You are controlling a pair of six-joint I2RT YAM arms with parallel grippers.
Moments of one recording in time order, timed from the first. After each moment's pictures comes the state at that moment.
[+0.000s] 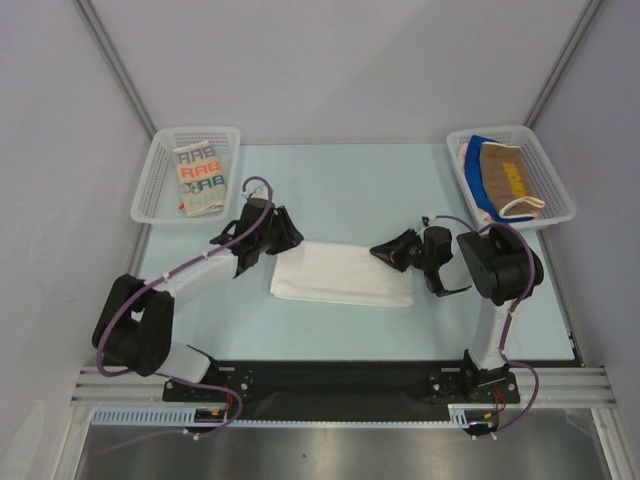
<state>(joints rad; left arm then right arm) -0.44 1.46 0.86 -0.08 -0.03 -0.68 0.25 1.94 0.55 0.96 -0.48 1.19</state>
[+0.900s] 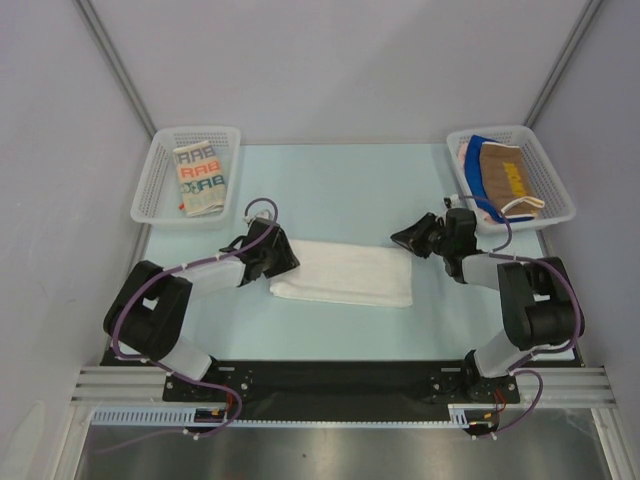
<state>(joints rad) -0.47 1.54 0.71 -0.03 -0.04 -0.76 0.13 1.61 0.60 0.49 -0.47 0.94</state>
